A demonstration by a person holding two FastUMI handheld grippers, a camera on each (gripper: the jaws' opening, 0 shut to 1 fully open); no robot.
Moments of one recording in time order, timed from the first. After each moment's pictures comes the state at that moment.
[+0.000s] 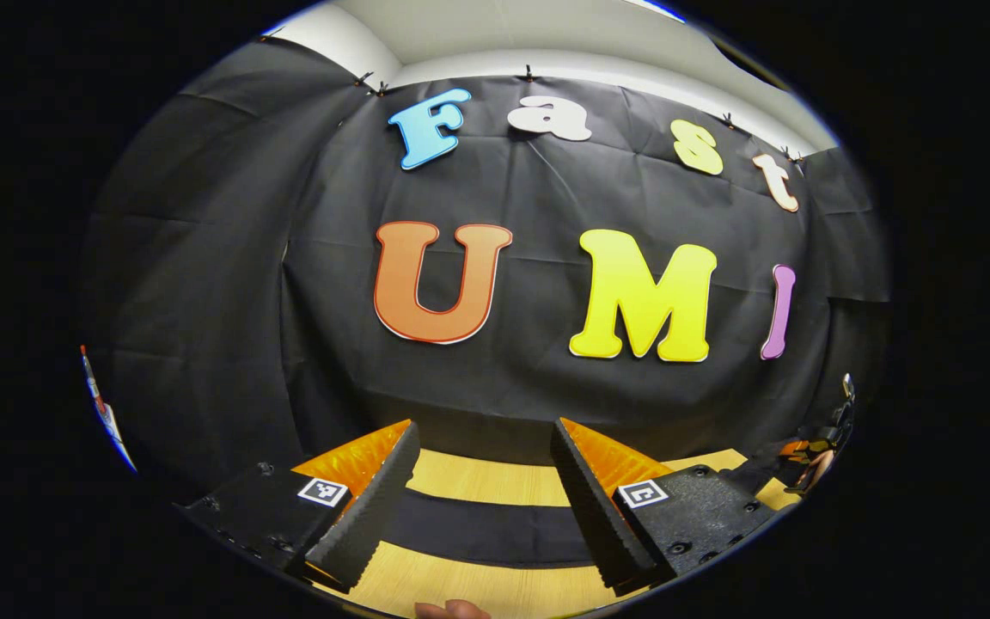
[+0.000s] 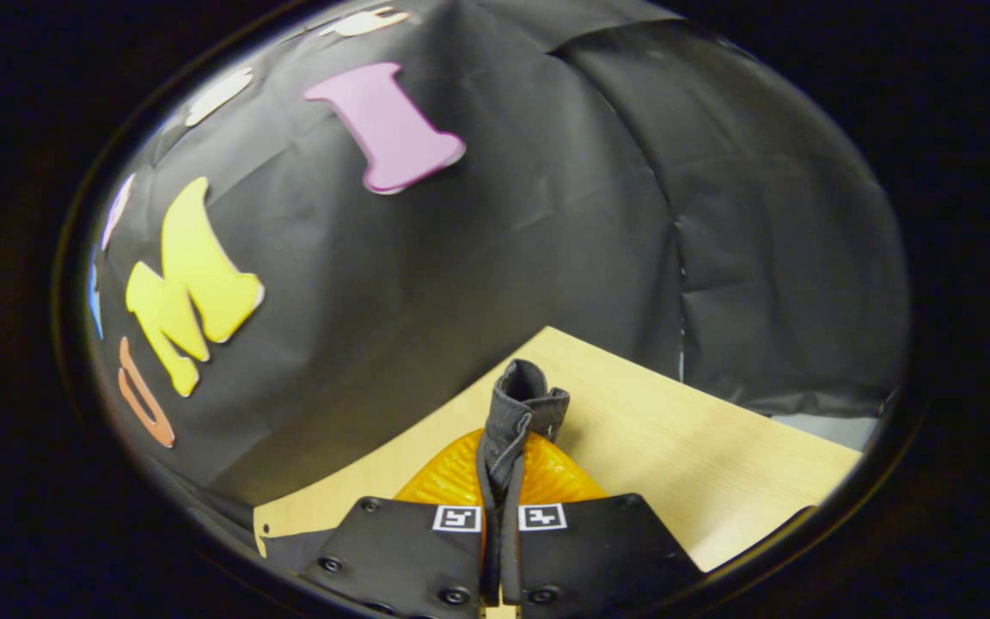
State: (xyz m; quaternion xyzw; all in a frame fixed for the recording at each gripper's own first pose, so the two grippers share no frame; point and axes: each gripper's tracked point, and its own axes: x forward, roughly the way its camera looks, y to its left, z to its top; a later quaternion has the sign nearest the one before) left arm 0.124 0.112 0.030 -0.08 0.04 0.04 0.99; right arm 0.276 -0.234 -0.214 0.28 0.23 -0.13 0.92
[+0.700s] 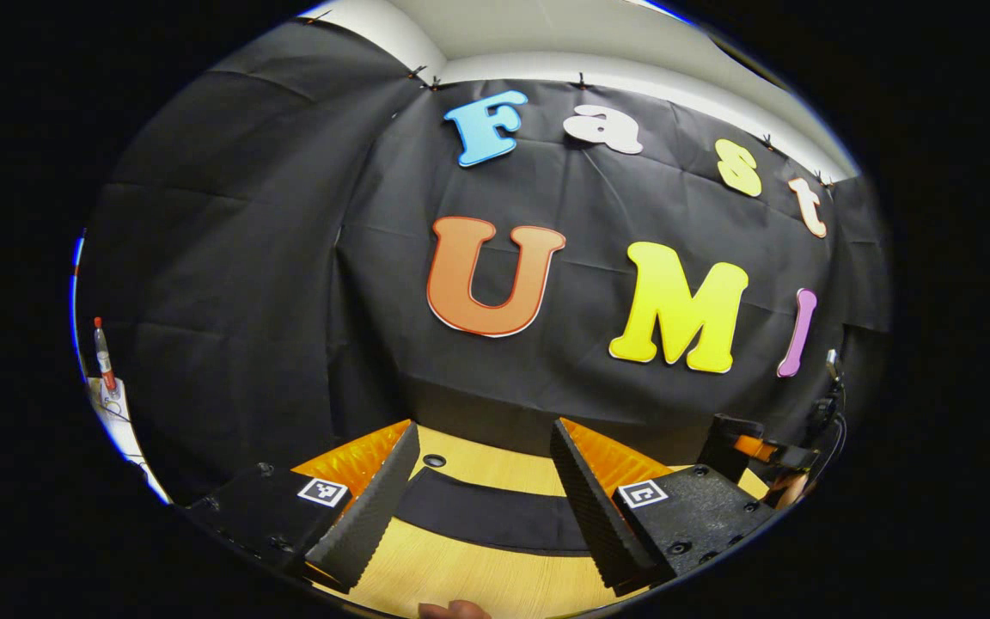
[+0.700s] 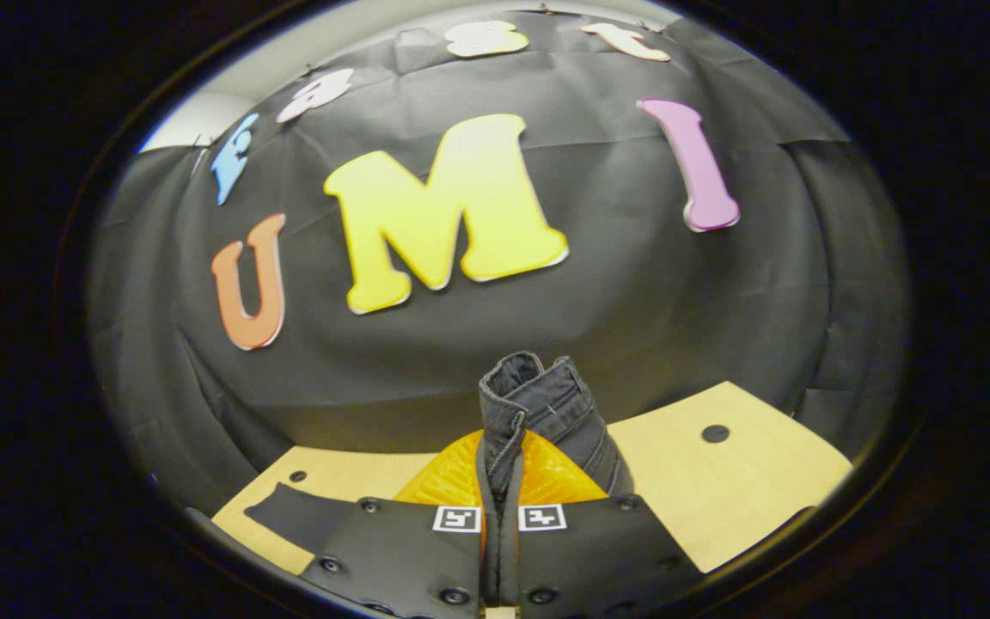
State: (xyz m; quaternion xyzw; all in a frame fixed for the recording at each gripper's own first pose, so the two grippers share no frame) left arm 0.076 0.173 0.018 -0.14 0.06 0.09 0.98; right arm 0.268 0.049 -0.155 0.12 0.17 0.07 0.98
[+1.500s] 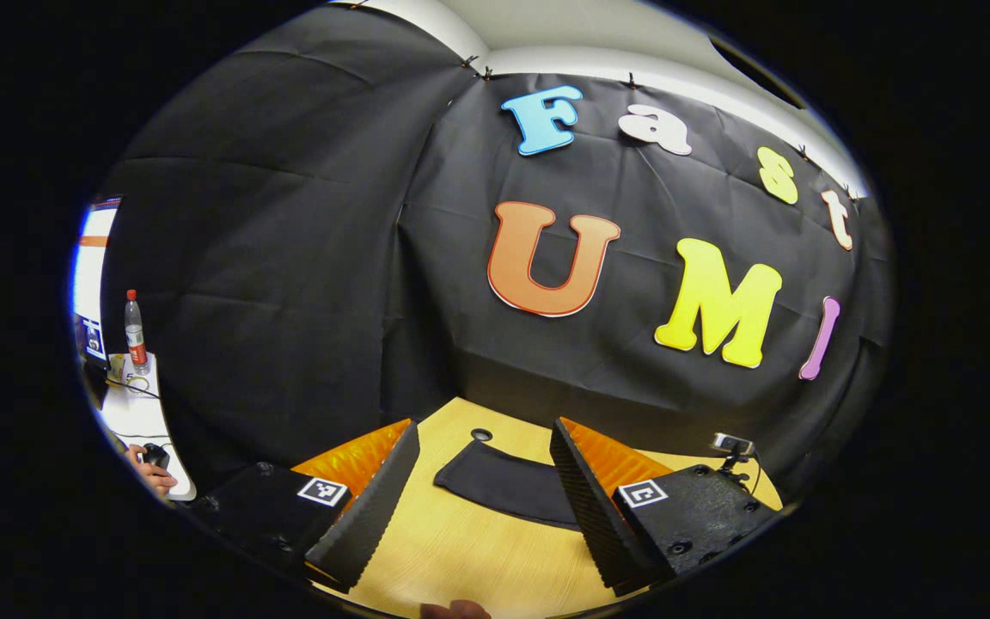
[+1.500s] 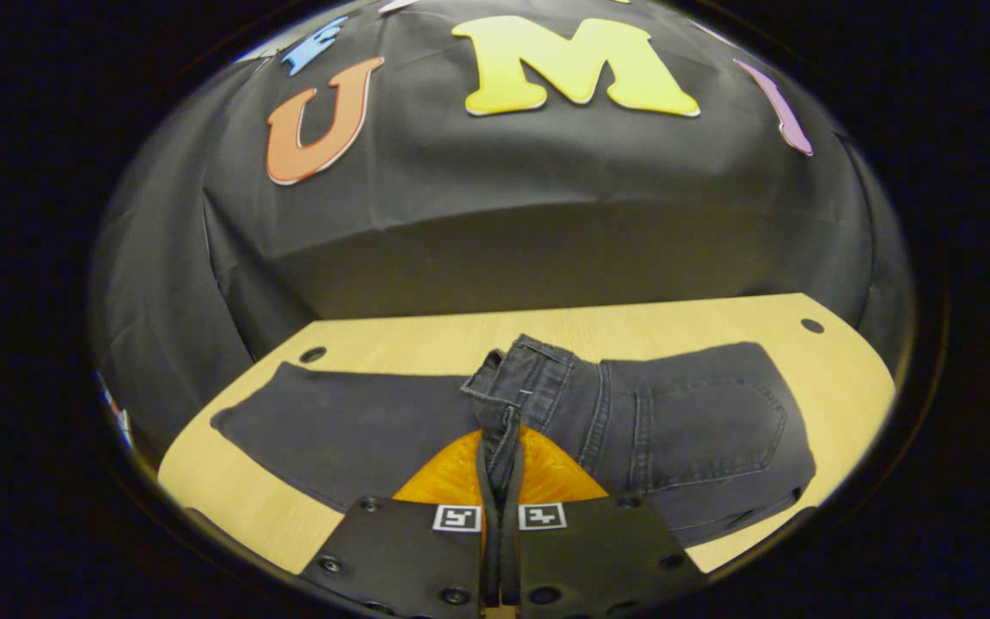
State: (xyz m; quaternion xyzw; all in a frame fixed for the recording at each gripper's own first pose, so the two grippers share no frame) left arm 0.020 0.223 -0.013 -0.16 0.10 0.15 0.97; right arm 0.208 0.208 -0.360 0.04 0.31 0.10 0.94
